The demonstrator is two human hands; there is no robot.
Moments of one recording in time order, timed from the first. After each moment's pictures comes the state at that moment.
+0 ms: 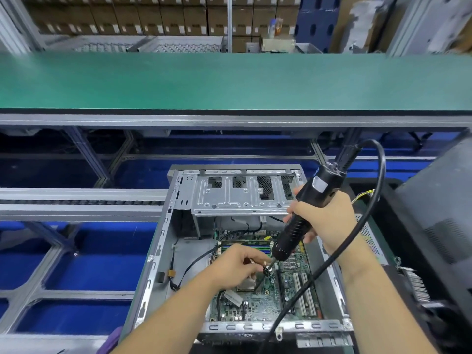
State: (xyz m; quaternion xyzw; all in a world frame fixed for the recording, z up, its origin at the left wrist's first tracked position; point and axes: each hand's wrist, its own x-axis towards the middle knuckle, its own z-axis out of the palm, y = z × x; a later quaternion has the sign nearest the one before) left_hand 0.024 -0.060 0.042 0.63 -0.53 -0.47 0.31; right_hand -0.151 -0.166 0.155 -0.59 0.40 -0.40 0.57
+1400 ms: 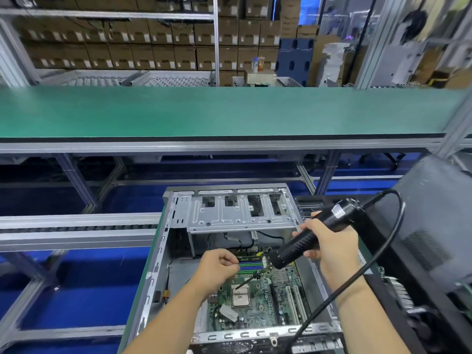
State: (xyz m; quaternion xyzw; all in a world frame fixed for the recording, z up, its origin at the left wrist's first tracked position) left_hand 0.048 -0.062 0.031 0.70 -0.39 -0.42 0.42; right_hand -0.175 -0.145 0.147 -0.38 0.49 -0.53 0.57
